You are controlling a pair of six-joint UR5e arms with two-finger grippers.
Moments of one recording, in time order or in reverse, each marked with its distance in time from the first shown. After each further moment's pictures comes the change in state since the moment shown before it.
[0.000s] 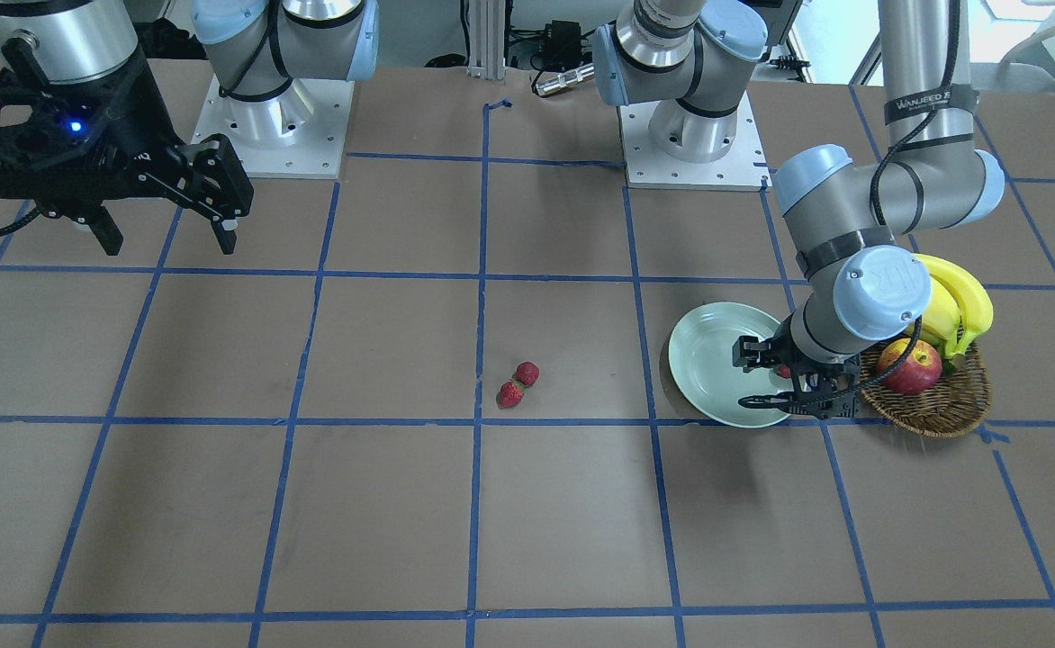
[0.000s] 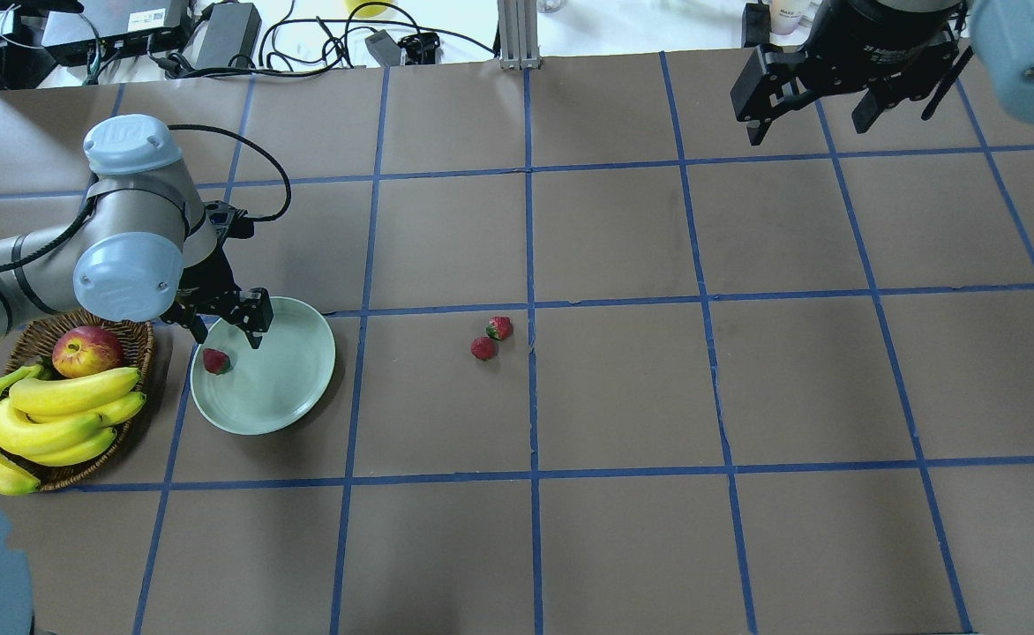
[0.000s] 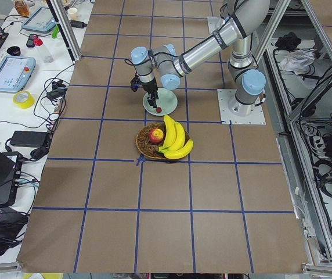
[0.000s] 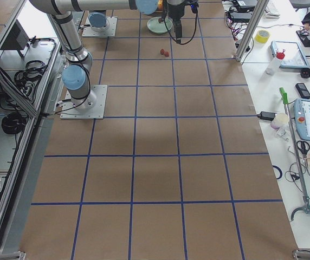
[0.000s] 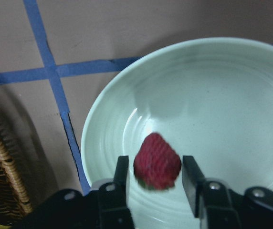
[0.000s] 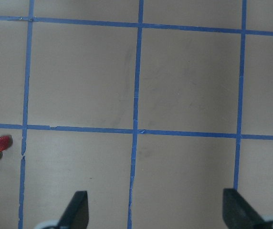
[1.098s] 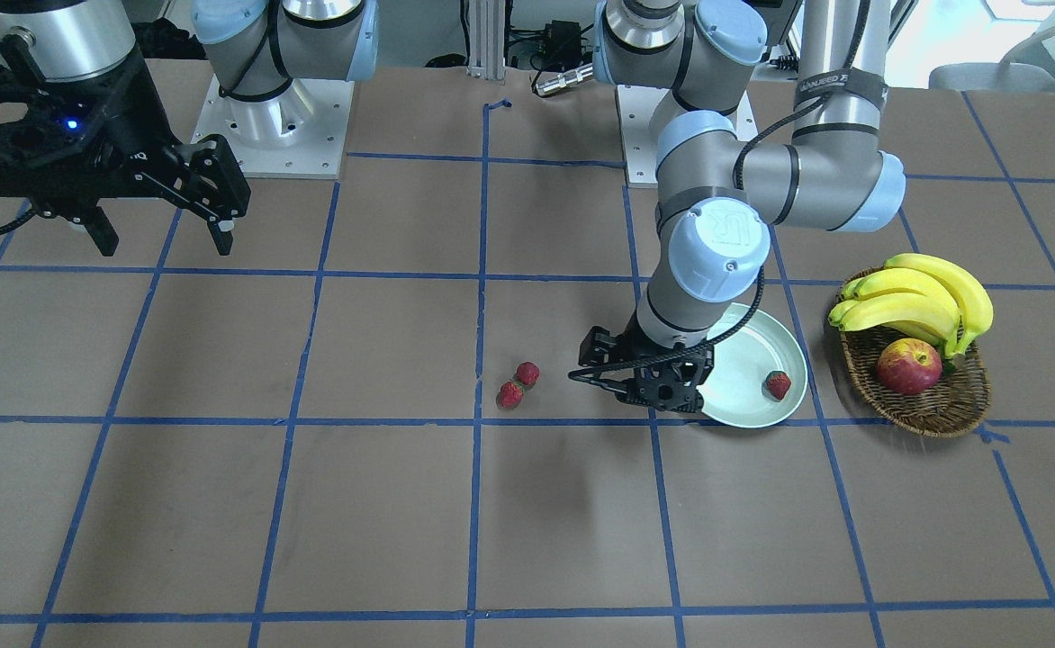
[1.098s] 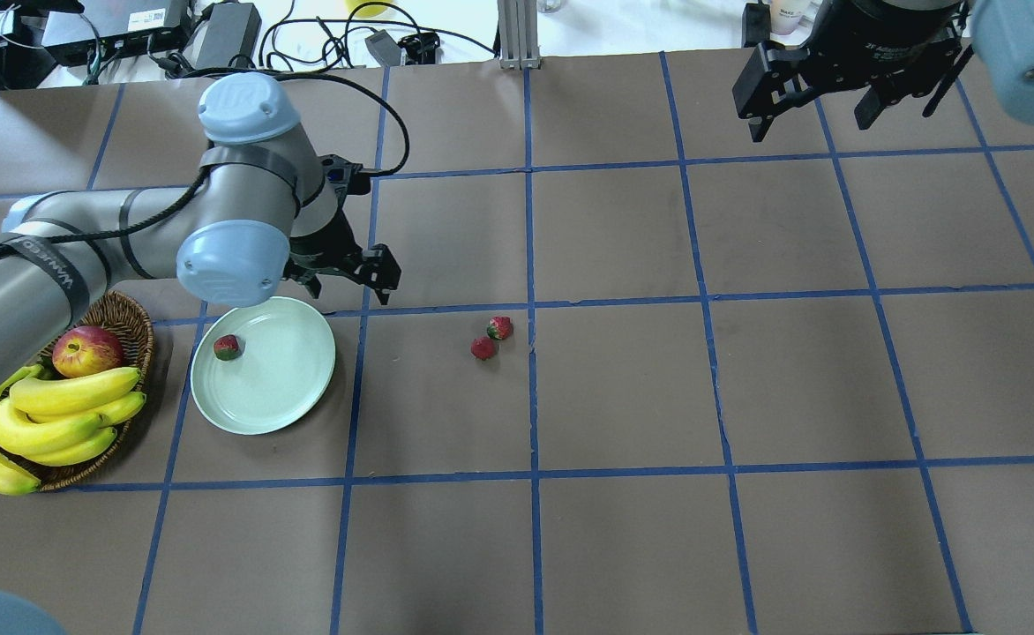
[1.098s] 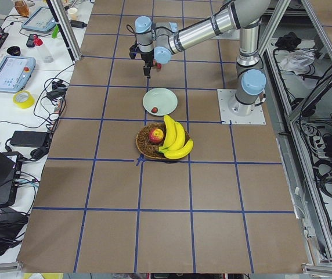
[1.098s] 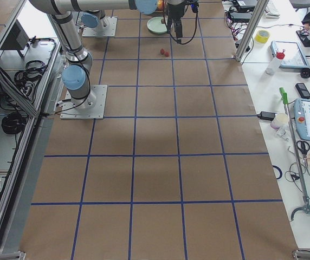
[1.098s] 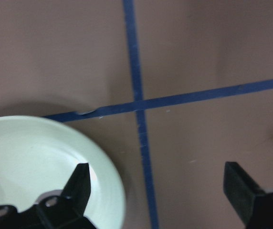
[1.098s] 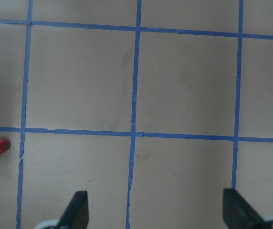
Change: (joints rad) left arm -0.331 0.000 0.081 0.072 -0.224 -0.242; right arm -0.001 -0.002 0.001 -0.011 -0.005 -0.001
